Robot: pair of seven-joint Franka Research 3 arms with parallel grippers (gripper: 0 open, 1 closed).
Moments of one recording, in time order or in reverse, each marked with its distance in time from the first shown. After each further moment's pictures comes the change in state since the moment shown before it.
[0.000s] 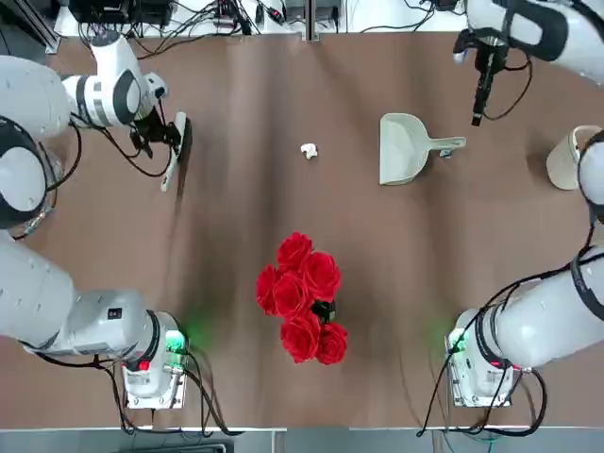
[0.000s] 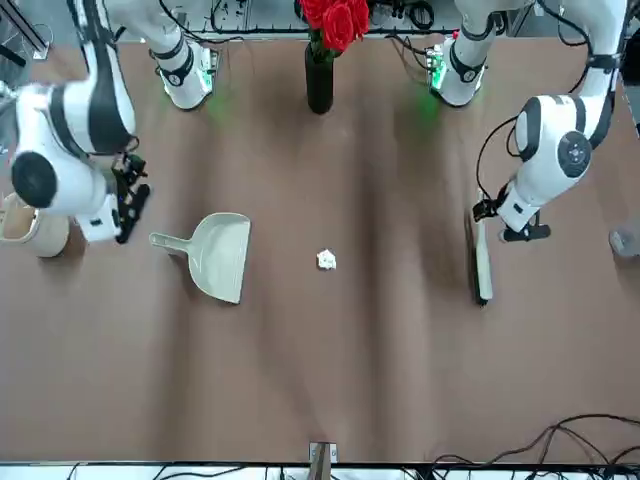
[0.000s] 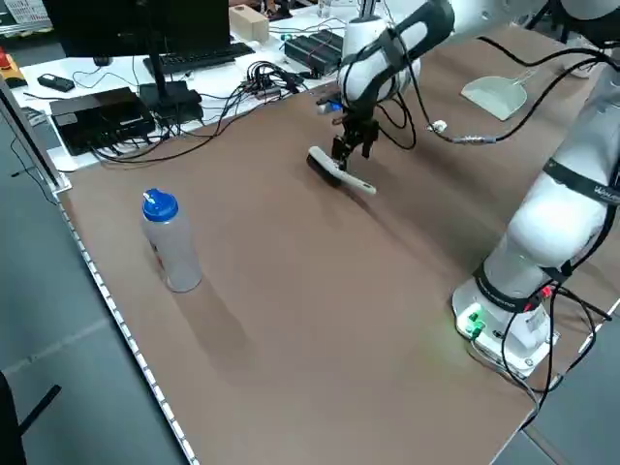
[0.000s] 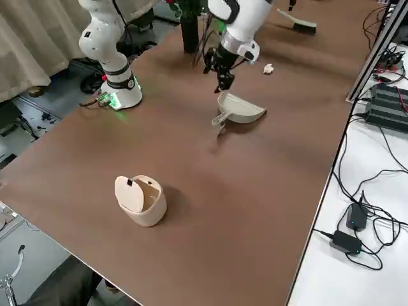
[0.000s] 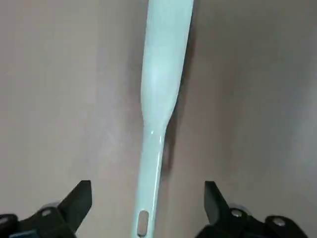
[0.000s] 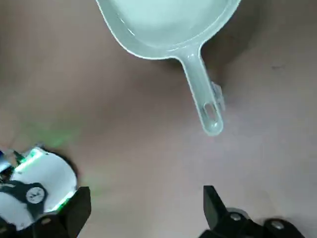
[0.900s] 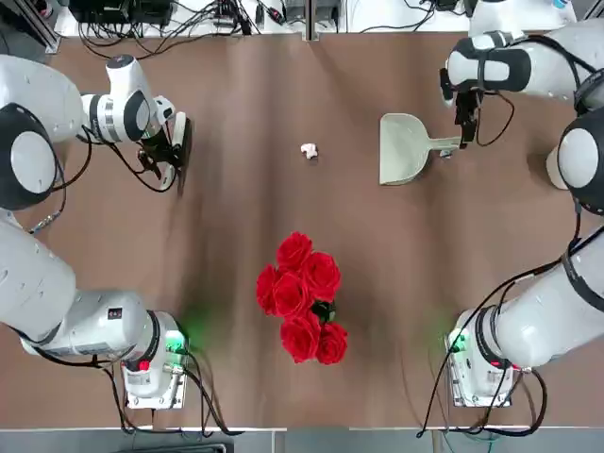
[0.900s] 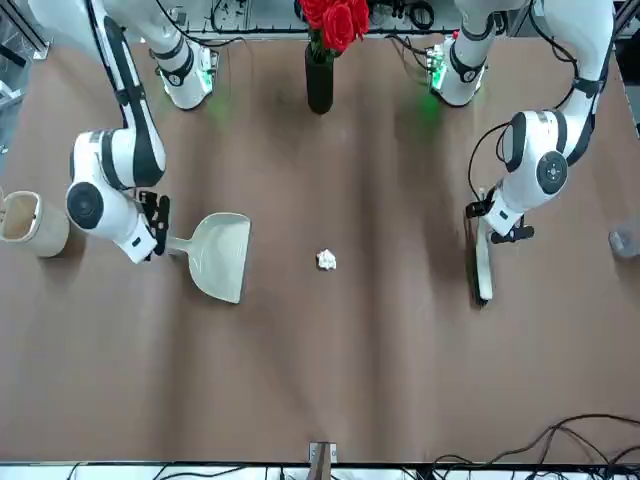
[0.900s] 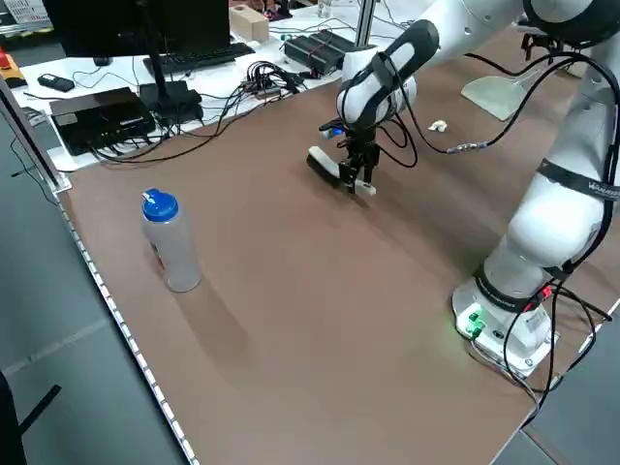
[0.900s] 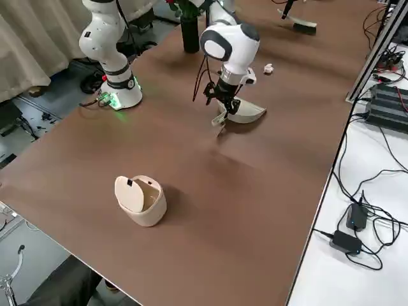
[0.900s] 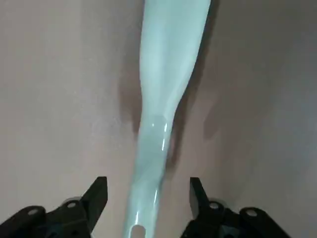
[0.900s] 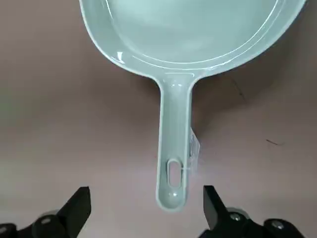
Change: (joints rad) left arm 0.000 0.074 -0.001 -0.026 0.023 0.023 -0.040; right arm -0.002 0.097 -0.005 -0.211 0.002 0.437 -0.327
